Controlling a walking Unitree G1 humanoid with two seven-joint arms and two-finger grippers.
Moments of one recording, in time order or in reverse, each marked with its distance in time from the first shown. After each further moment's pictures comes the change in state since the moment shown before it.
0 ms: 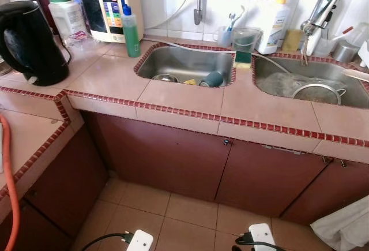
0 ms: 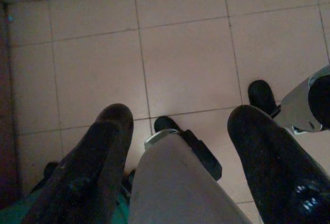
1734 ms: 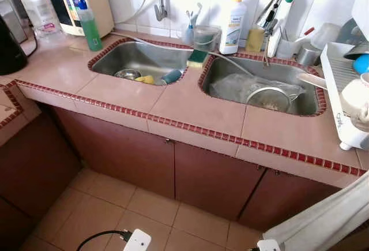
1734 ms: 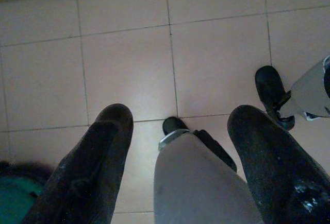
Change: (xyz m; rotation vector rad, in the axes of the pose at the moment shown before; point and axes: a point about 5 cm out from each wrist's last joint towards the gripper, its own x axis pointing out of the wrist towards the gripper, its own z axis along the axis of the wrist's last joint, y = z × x) left arm 0.000 0.009 -0.002 0.077 0.064 0.023; right arm -0.010 -0.012 -0.031 0.019 0.115 -0.055
